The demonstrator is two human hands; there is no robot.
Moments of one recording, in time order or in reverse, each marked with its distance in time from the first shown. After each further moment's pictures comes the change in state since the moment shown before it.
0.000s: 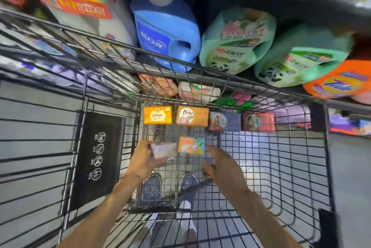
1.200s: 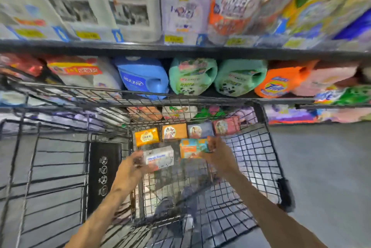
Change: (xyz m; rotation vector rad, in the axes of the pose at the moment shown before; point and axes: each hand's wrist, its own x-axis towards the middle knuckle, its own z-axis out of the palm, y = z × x) left_hand -0.100 0.090 -0.069 -0.203 -0.040 0.220; right_hand -0.031 0.007 -0.079 0.719 0.201 0.230
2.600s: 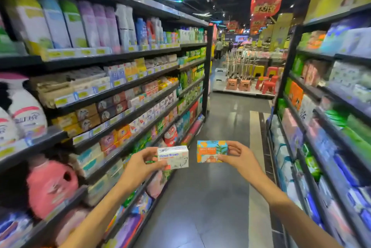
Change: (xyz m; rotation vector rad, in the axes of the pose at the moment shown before) left_hand -0.385 0.599 0.644 0.269 -0.913 1.061; right_hand -0.536 0.195 -0.724 0.550 1.276 -0.219
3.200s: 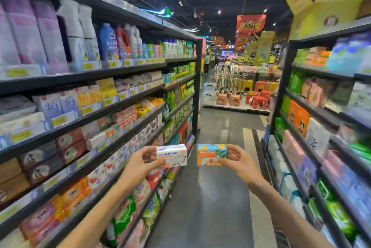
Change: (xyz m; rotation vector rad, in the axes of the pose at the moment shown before) left_hand 0.362 -0.038 0.039 -0.007 -0.034 0.099; right_hand 0.329 0.059 -0.017 0.004 0.039 -0.030
